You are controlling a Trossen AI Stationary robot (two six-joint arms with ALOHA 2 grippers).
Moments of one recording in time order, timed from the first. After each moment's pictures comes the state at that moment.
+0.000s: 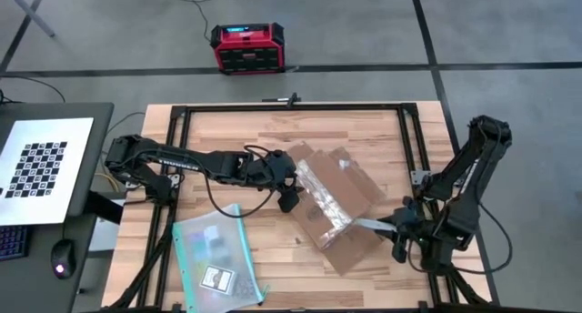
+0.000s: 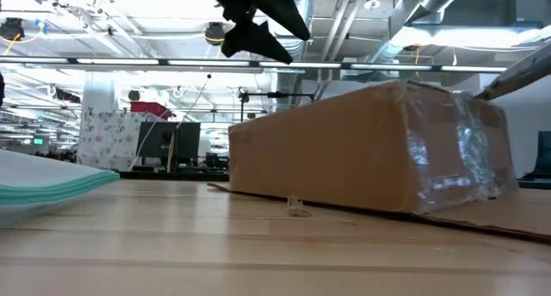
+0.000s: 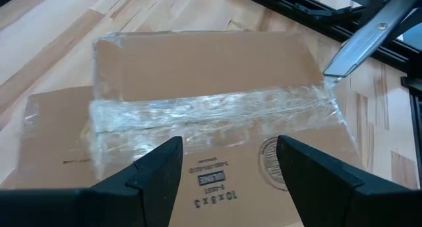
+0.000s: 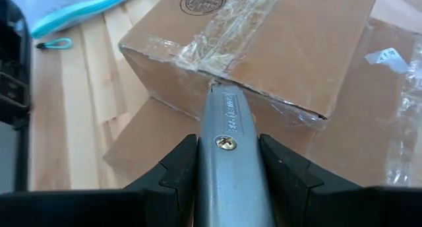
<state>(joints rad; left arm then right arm) -0.10 1.61 1.29 -0.36 -0.24 -0.47 1.08 1.21 0.82 -0.91 0.83 1.42</state>
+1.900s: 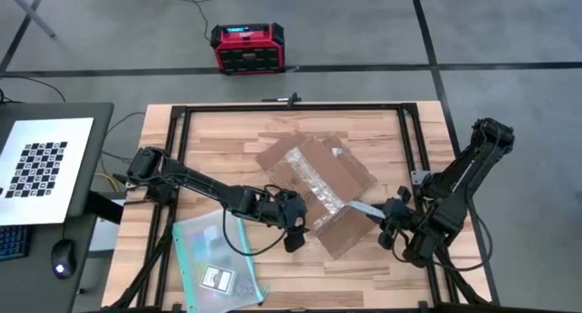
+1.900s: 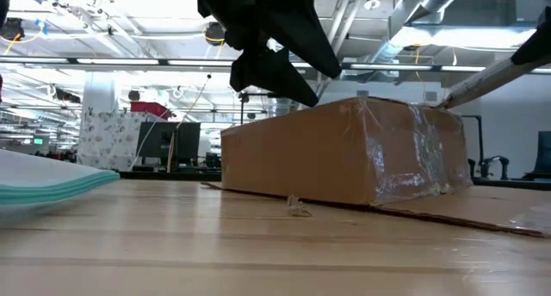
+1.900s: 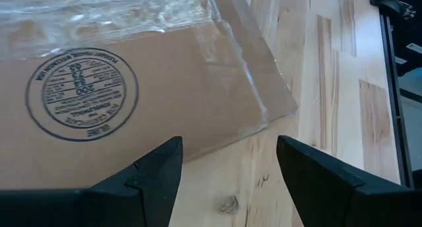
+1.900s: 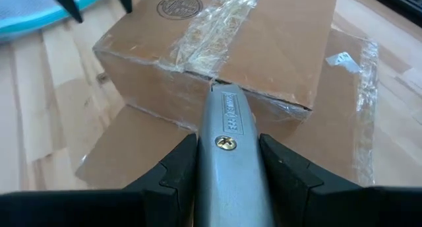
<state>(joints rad) -0.29 1.83 1.29 -0.21 -0.21 -0.53 0.95 1.24 0.81 -0.95 0.89 1.36</state>
